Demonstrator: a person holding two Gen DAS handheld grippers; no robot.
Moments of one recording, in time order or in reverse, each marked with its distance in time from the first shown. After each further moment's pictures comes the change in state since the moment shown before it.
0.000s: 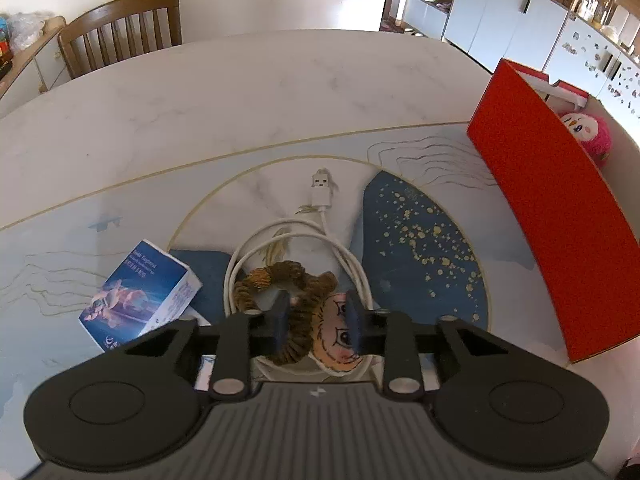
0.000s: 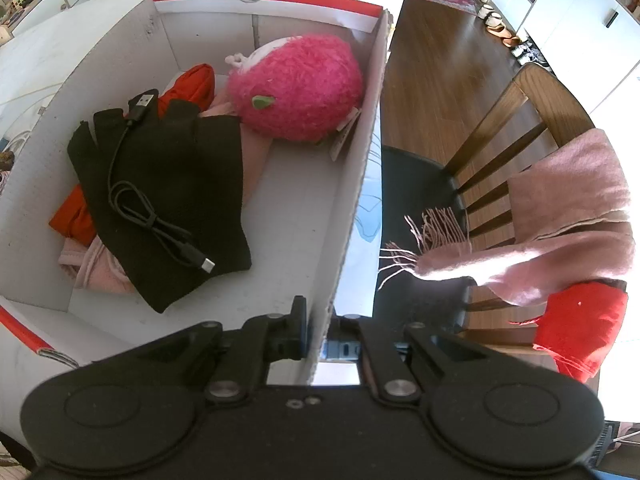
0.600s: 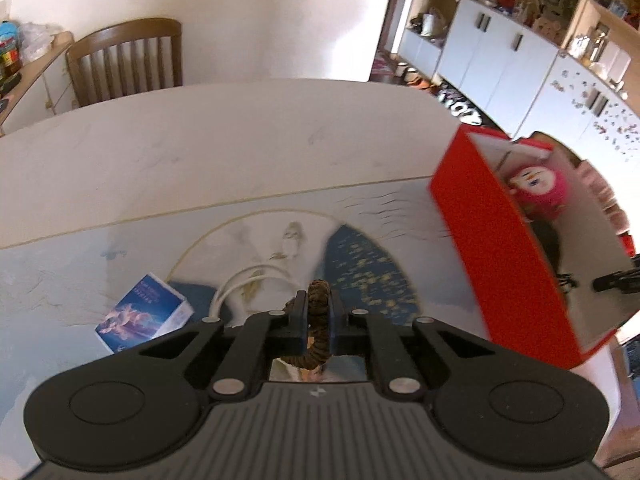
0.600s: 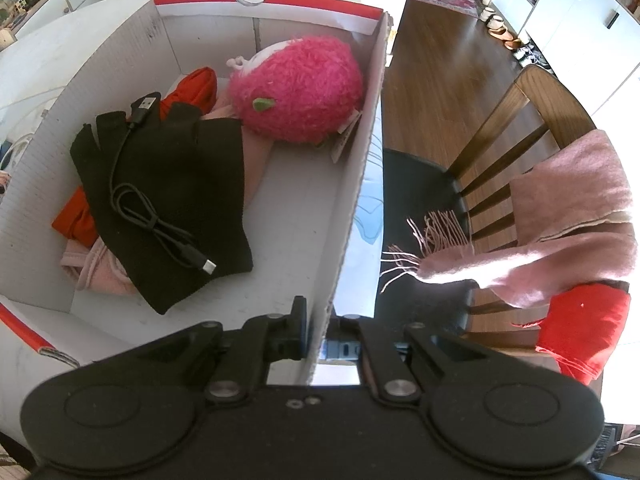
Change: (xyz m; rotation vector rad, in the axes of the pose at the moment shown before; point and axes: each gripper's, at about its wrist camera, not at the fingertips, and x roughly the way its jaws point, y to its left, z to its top) left arm -0.062 -0.022 0.020 -0.044 -0.084 -0.051; right arm 0.000 -0.001 -0.002 -0.001 -0.014 0.009
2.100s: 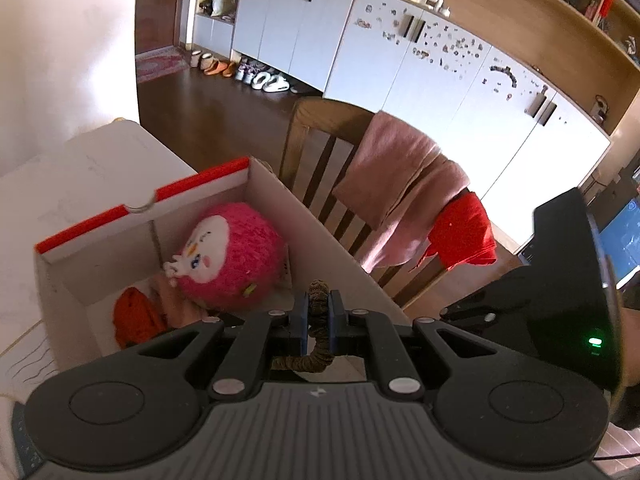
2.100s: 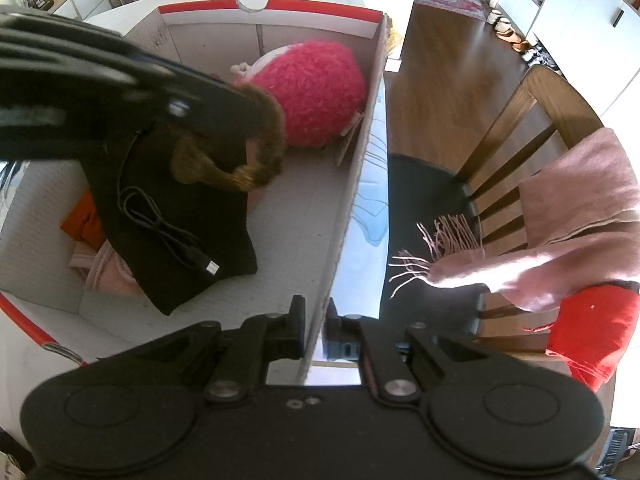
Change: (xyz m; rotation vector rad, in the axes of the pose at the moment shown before) left arm 0.092 -0.285 0.078 0.378 0.073 -0.411; right arm 0.000 -0.008 -0.002 0.008 -0.024 0.049
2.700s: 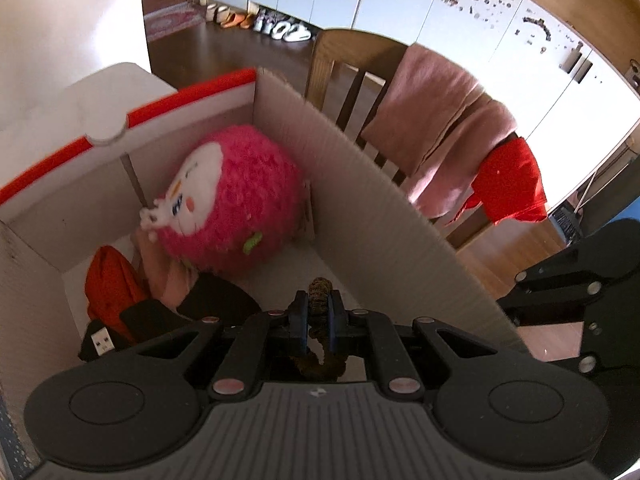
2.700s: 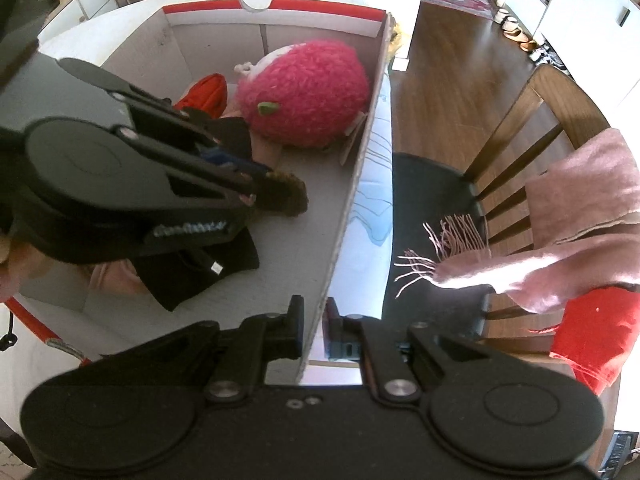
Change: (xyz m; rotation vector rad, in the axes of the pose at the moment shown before) left arm 0.063 0.006 -0.017 -0.003 0.154 0.082; right arm 0.001 -0.003 0.001 -0.011 0.008 0.026
